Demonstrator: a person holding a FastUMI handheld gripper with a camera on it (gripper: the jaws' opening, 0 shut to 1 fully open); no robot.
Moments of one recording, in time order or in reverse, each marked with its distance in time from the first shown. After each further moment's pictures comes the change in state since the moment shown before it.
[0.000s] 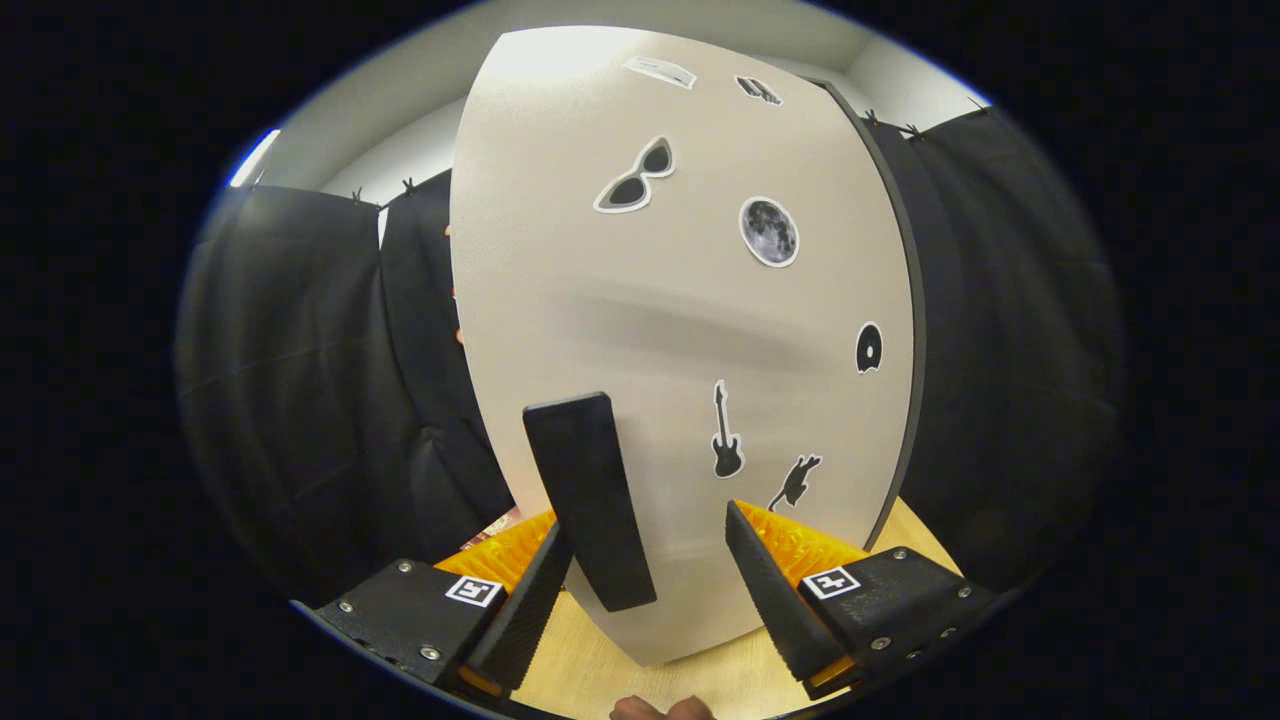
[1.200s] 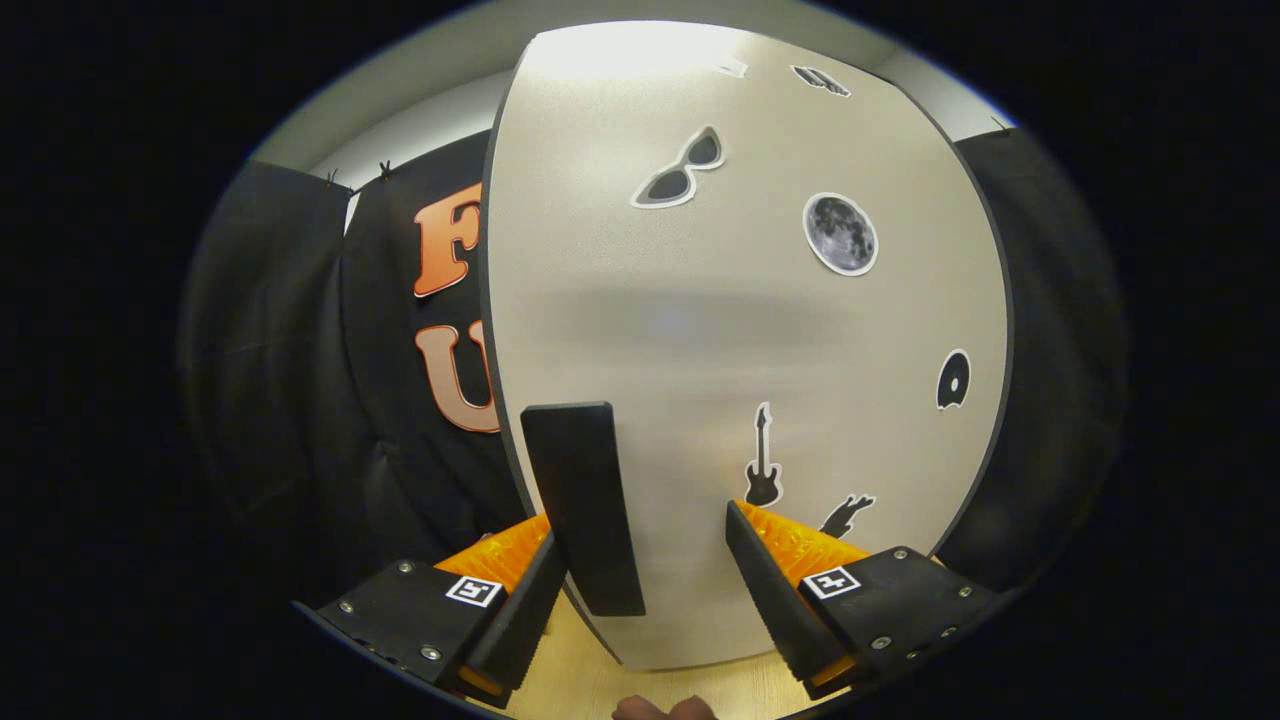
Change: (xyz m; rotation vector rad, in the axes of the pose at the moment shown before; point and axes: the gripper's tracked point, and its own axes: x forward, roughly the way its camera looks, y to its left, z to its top) arm 0.000 -0.004 0.000 -0.066 -0.040 -0.087
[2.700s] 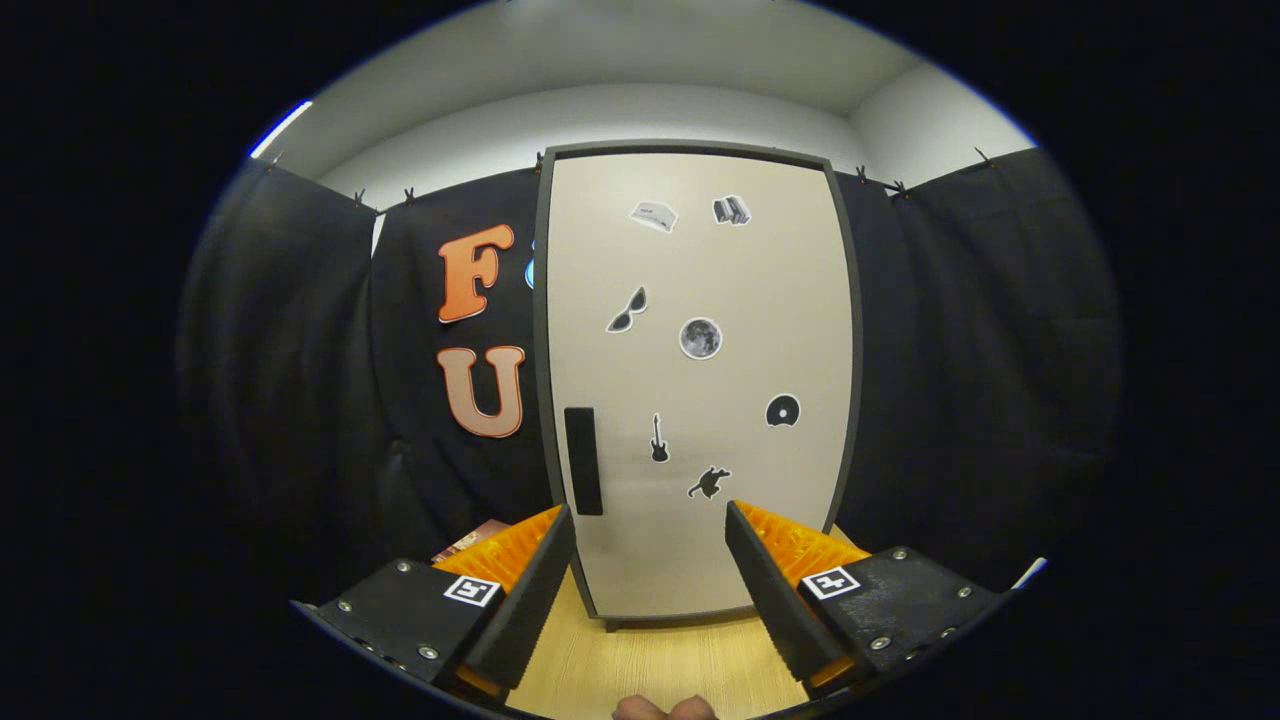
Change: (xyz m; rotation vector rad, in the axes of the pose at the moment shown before) arm -0.213 -0.053 0.033 -0.018 -0.070 -0.016
